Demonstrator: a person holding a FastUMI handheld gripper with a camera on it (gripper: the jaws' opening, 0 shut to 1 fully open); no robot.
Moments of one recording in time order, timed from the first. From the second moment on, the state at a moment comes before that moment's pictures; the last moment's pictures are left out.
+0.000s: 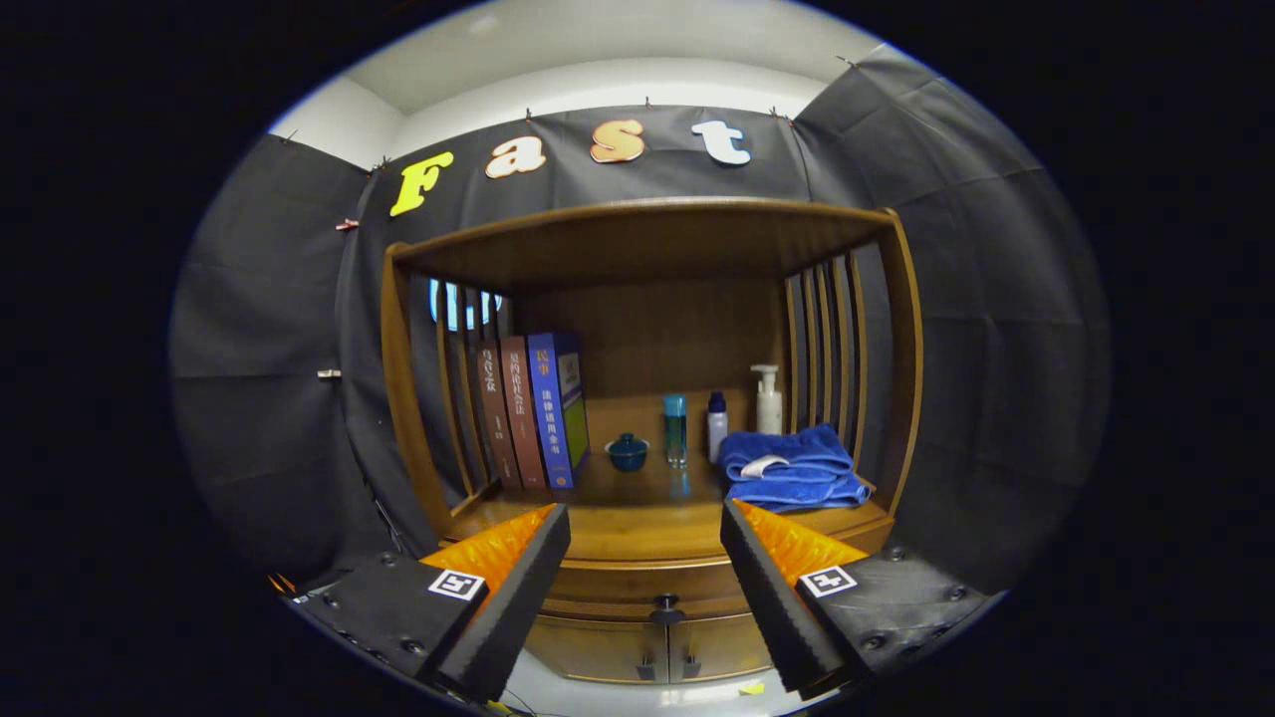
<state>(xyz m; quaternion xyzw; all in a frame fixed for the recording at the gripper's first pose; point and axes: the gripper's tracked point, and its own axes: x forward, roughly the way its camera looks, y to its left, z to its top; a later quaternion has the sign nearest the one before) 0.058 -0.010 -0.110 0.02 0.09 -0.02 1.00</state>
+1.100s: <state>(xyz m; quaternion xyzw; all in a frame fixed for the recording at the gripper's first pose) 0.111 -0.032 -0.324 0.05 0.28 -0.05 0.96</state>
